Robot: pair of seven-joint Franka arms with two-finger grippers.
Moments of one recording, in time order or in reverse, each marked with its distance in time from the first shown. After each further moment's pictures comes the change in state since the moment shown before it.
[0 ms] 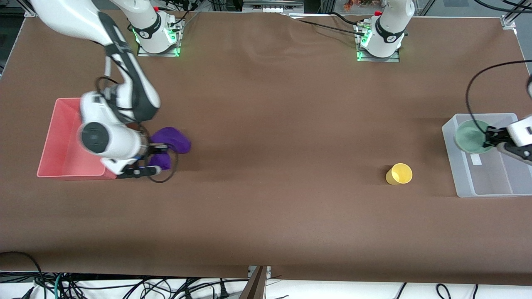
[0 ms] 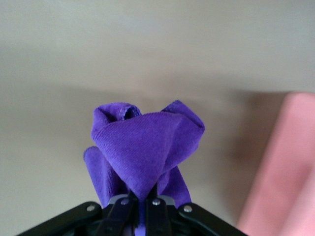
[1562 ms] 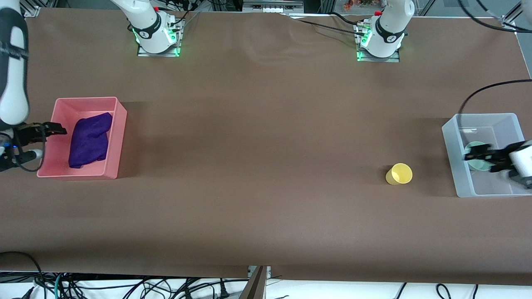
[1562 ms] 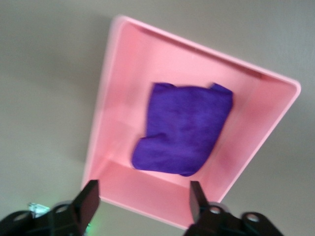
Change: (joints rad) left arm -0.195 0.135 -0.056 0.333 -0.129 -0.292 -0.394; right arm -0.081 -0.022 -0.374 0.154 0.080 -0.242 -0.678
